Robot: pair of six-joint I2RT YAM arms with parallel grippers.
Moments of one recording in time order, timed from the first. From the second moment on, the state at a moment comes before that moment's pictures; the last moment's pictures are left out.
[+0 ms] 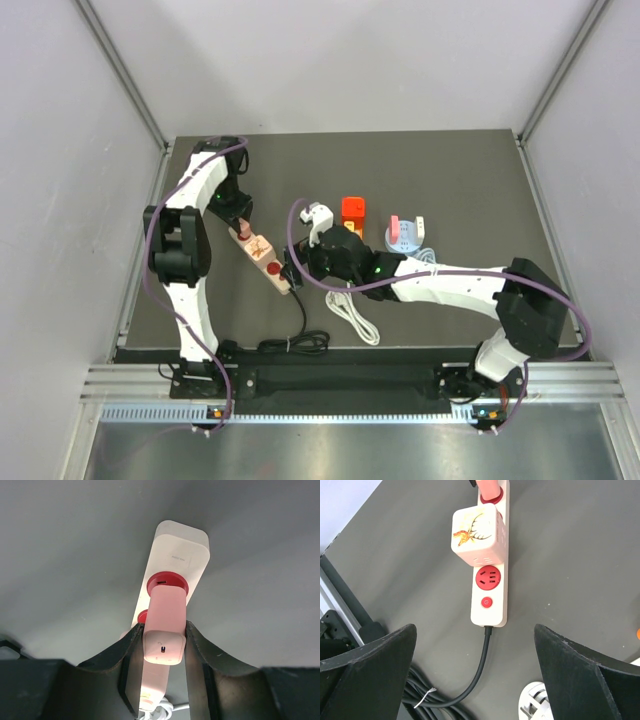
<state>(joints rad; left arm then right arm) -0.09 2.08 1.82 -1.28 -0.18 -1.11 1.07 1.58 1.04 0.10 0.12 0.39</state>
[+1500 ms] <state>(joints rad) -0.05 2.03 1.72 -1.15 -0.06 -0.94 1.10 1.58 1.04 0.10 0.16 0.39</state>
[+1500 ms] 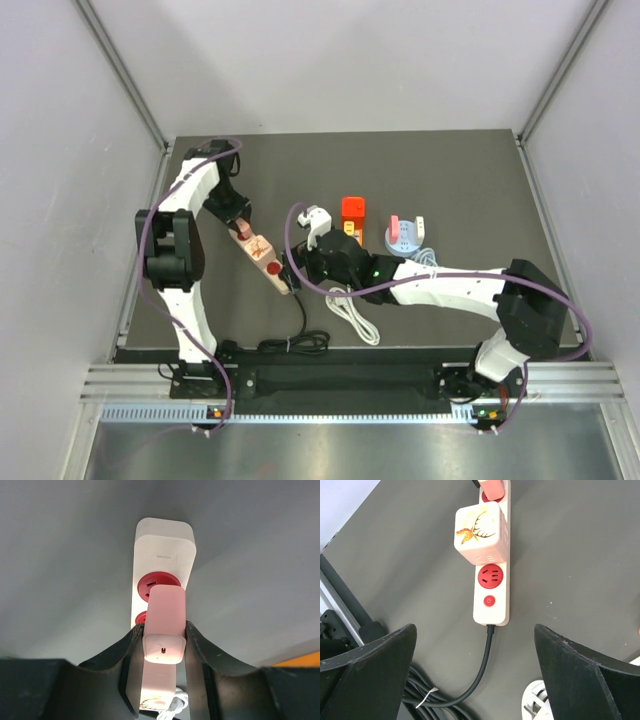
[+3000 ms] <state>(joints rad) -0.09 2.06 1.64 -1.04 -0.15 -0.92 1.11 1.42 1.00 0.10 0.22 0.35</state>
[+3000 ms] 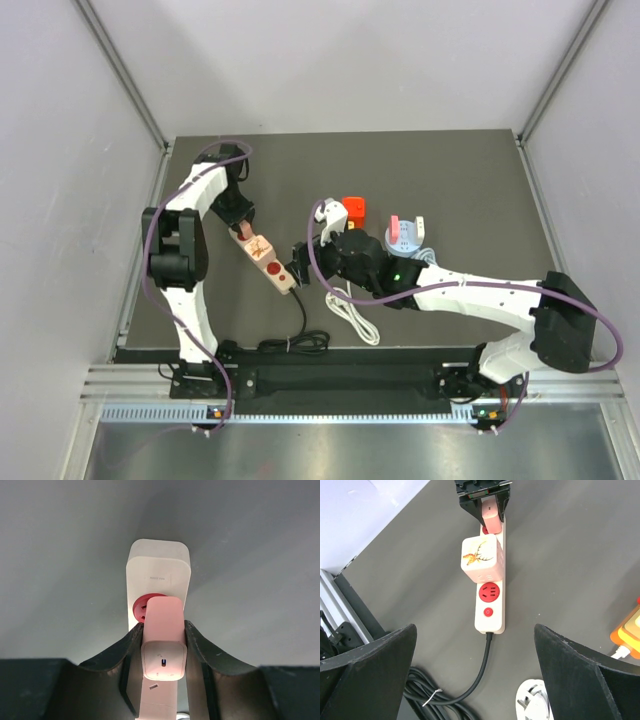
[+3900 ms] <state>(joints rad) -0.08 2.11 1.65 -1.07 -0.15 -0.82 1.11 1.34 0.97 0.09 0.24 0.36</state>
